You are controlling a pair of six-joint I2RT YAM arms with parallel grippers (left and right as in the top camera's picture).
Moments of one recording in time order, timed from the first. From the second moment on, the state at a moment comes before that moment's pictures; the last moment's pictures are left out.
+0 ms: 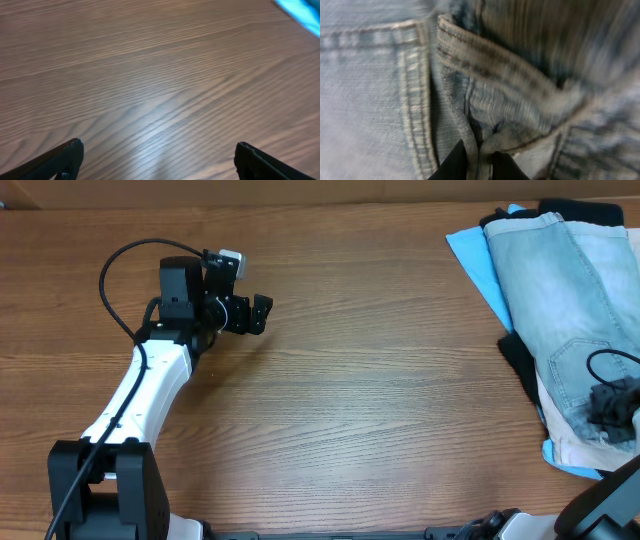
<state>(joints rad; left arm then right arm) -0.05 1.64 1.10 -0.22 0.38 0.08 -0.76 1.56 0.98 -0.65 0.01 0.57</state>
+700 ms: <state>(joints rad) -0.02 1.36 1.25 -0.26 0.40 0.07 0.05 1.27 0.98 -0.62 -0.38 0.44</state>
